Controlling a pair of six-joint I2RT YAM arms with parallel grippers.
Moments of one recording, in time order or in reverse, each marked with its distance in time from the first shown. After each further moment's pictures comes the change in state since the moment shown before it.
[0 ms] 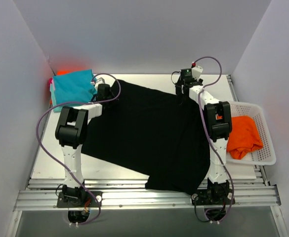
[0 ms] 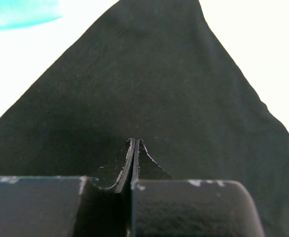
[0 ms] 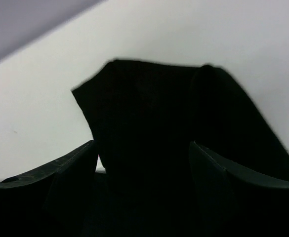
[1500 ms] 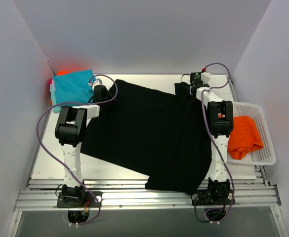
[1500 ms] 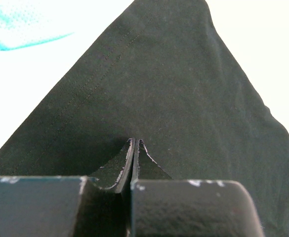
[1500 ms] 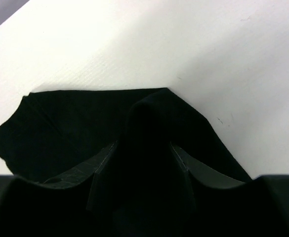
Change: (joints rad) left arm 0.048 0.060 -0.013 0.108 0.094 -0.002; right arm -0.117 0.174 0.070 -0.006 -0.086 0.051
